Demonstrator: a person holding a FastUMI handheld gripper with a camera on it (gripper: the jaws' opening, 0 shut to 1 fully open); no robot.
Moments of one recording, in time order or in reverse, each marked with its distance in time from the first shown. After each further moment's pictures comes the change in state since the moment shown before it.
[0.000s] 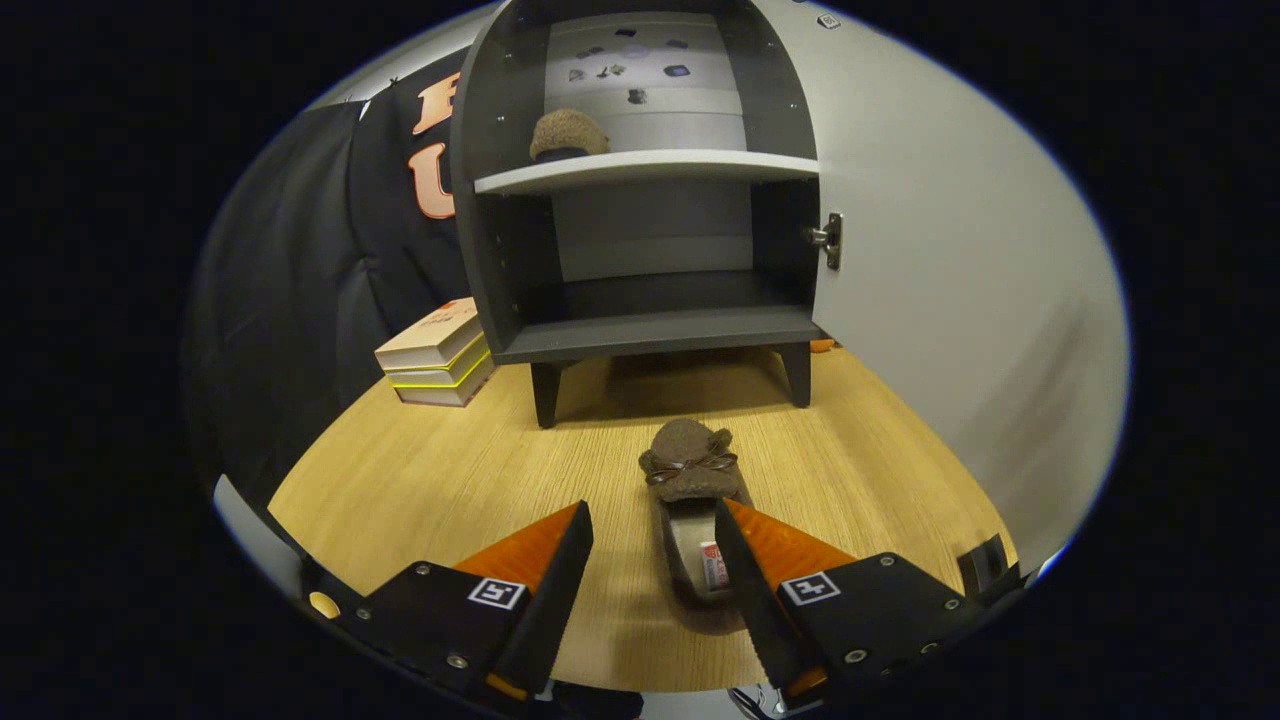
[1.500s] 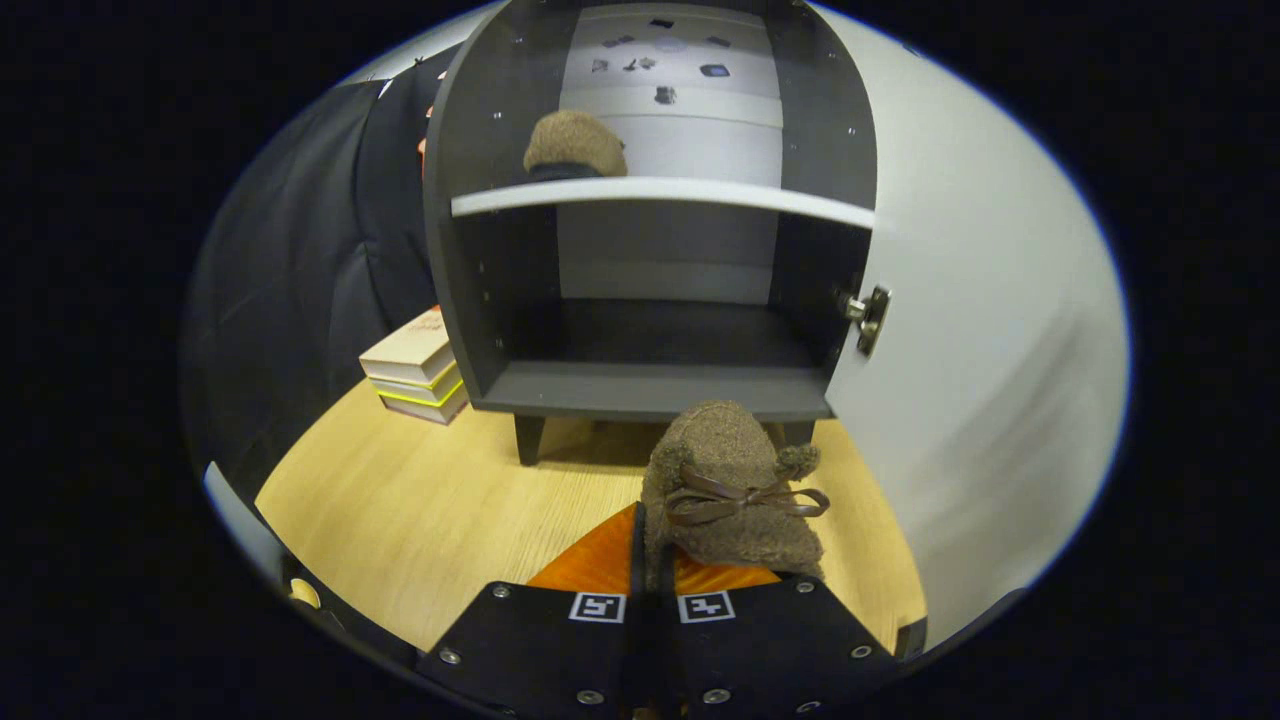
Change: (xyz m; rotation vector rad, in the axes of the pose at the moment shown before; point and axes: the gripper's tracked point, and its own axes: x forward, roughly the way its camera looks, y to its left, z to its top) arm -0.002 -0.009 0.107 -0.108 -0.015 -0.018
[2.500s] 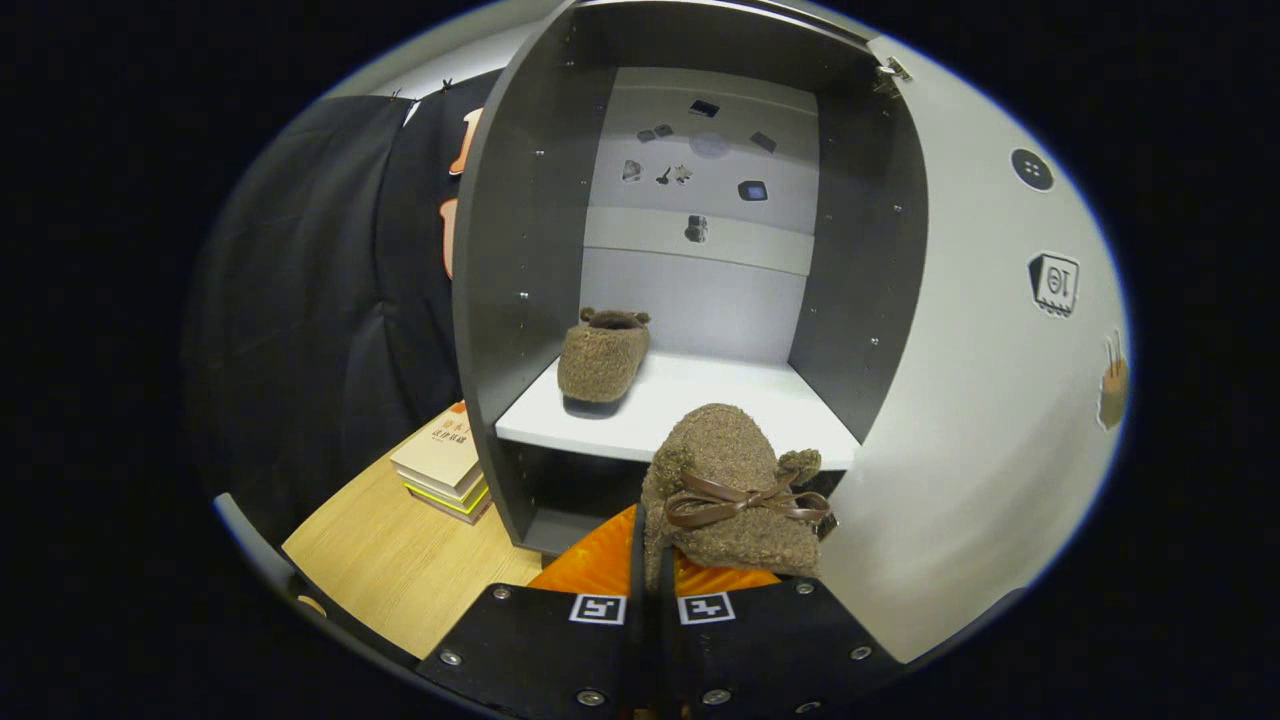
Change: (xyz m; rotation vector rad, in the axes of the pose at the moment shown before) arm -0.031 0.009 0.185 -0.097 -0.156 0.018
